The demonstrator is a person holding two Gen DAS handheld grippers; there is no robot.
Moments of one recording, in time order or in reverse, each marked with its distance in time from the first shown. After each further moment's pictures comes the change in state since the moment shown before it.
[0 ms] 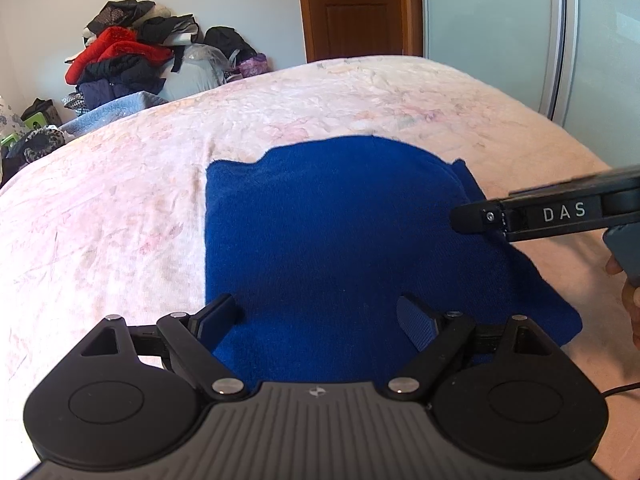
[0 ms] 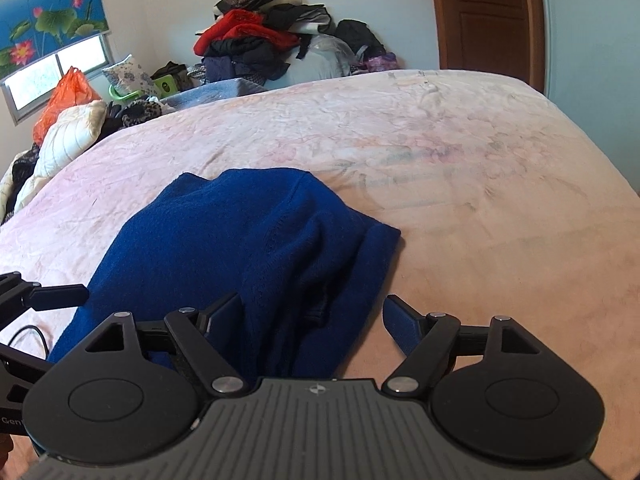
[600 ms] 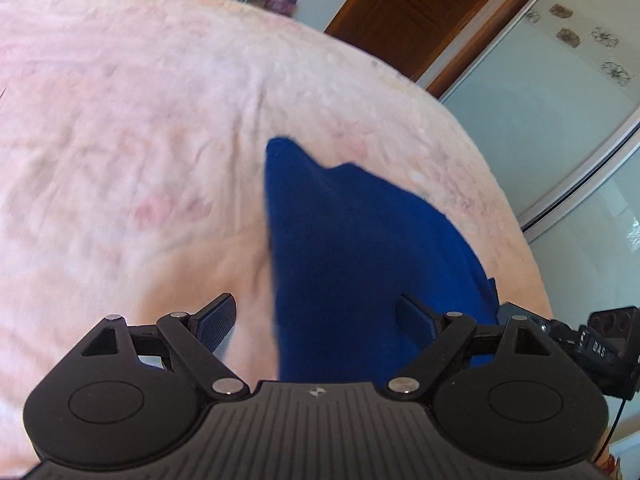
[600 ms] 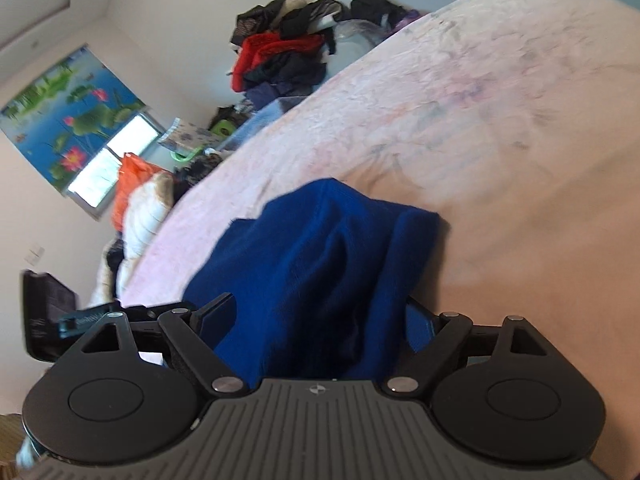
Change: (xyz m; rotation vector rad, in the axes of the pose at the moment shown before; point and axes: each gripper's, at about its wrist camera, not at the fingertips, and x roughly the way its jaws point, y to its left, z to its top) left arm 0.089 0.134 0.027 -0.498 0.114 -0.372; right arm 0.057 -0.054 0.016 0.322 0.013 0.437
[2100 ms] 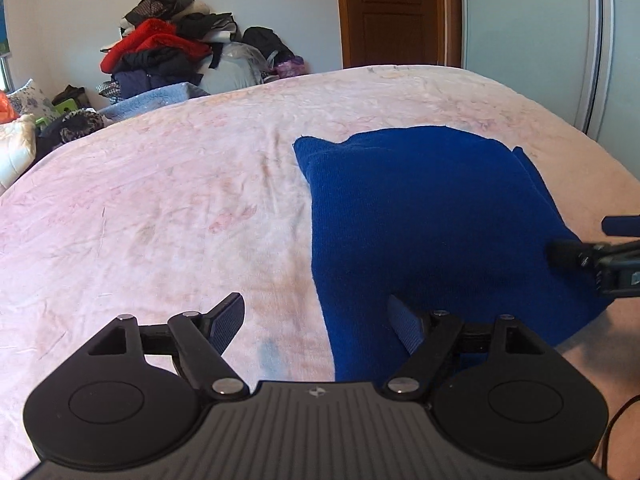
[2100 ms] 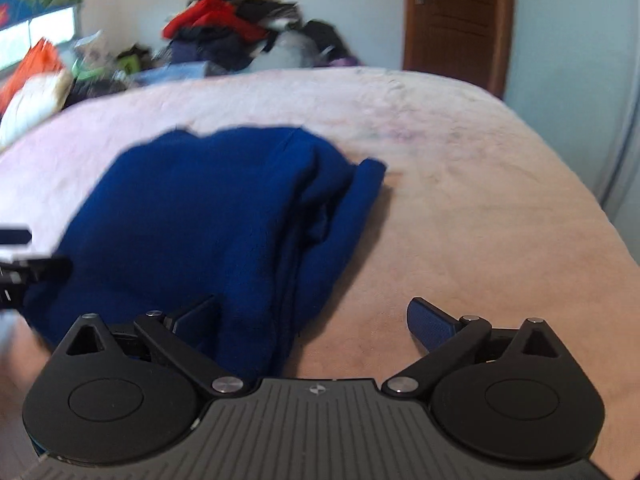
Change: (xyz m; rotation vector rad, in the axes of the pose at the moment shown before) left arm -0.051 -0.078 -0.093 0.437 -0.146 0.444; right arm -0.038 0.094 -0.084 -0.392 -0.107 -0.613
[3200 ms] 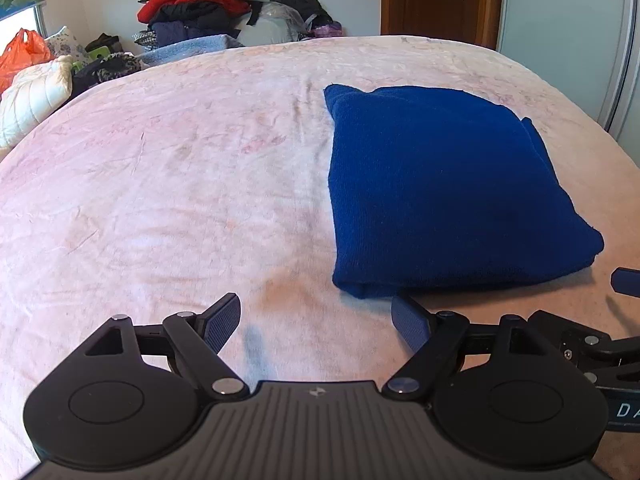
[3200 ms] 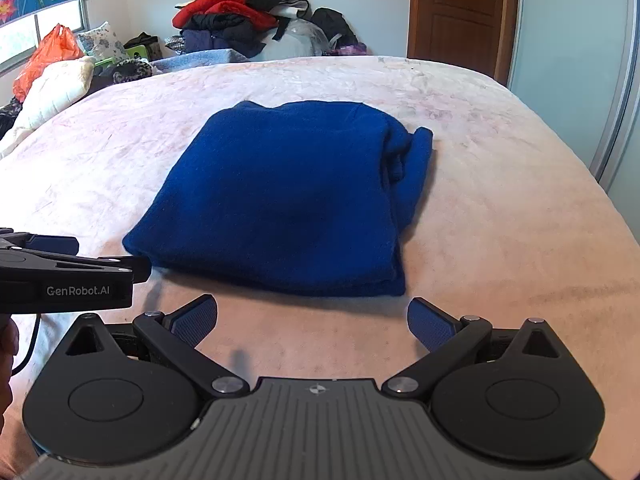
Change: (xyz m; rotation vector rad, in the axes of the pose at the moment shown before) left arm -0.036 -0.003 -0.039 -0.122 0.110 0.056; right arm -0.053 0.066 -0.038 -0.045 0.108 0.011
